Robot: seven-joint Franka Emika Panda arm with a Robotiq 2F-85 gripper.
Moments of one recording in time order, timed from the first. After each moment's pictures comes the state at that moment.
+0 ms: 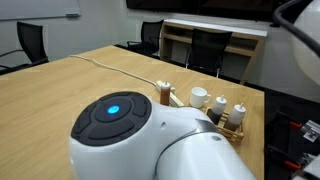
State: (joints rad) arm 0.91 0.95 0.08 -1.31 -0.02 2.34 0.47
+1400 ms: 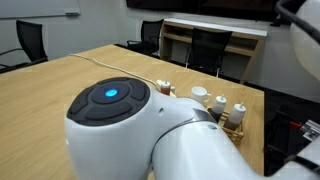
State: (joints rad) arm 0.91 0.95 0.05 -1.30 -0.03 2.36 0.48
